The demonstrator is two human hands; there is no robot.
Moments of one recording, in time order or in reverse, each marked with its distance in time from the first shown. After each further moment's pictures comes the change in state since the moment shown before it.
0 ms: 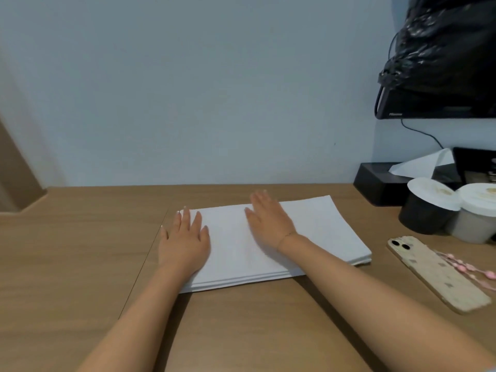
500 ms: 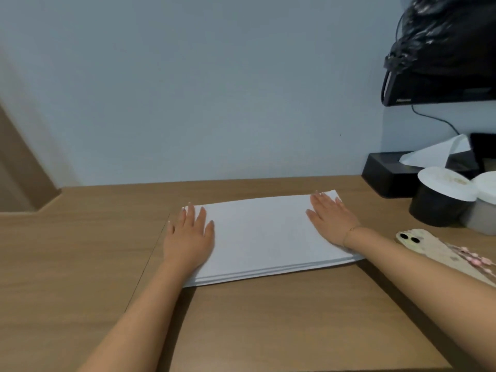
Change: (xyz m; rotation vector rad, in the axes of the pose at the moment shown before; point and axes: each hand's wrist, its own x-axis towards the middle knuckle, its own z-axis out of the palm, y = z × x) left_hand 0.003 -0.001 0.001 0.041 -0.023 0.003; right_hand -0.035 0.118 -0.031 -0.232 -0.178 0.175
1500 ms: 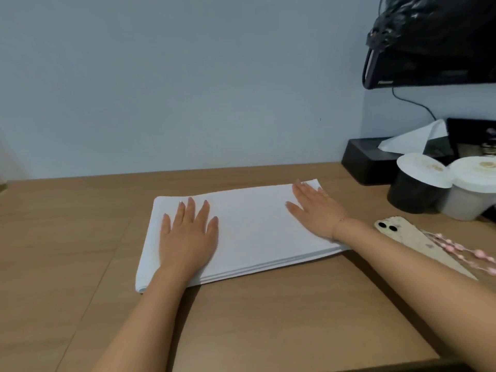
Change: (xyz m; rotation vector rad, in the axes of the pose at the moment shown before) left_hand -0.014 0.055 0.009 -0.006 -0.012 0.070; right_hand 0.000 0.017 0.003 0.018 -0.029 -0.038
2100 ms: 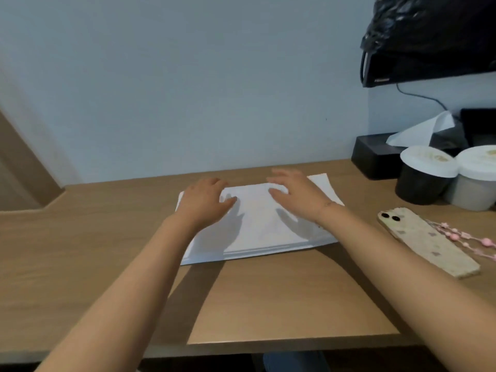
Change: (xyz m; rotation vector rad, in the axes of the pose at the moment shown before) left_hand 0.002 0.023 -0.078 0.083 0.061 0.205; right_hand -0.034 -0.065 -0.050 0.416 0.289 -0.252
